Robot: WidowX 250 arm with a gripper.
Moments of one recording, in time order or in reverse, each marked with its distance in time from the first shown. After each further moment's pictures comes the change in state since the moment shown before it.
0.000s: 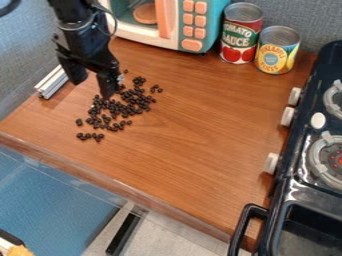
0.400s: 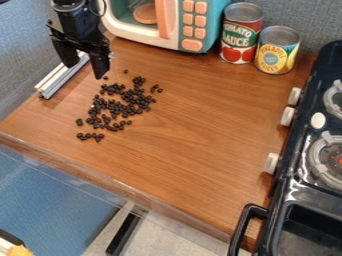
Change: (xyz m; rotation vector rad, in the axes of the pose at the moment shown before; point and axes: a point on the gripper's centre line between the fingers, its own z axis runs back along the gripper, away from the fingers) arm 0.028 0.048 -0.018 -0.001 0.023 0.081
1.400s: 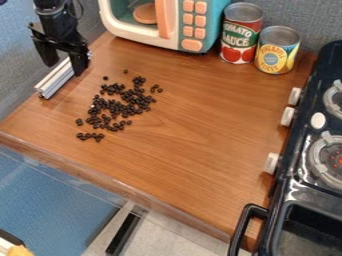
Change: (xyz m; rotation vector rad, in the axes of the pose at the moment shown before) arm 0.006 0.050 -0.031 0.052 0.027 0.057
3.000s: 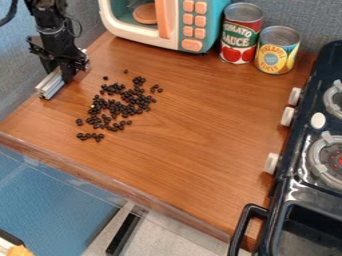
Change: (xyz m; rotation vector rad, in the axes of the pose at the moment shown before) arm -0.008 0.013 -0.033 0.071 0.006 0.072
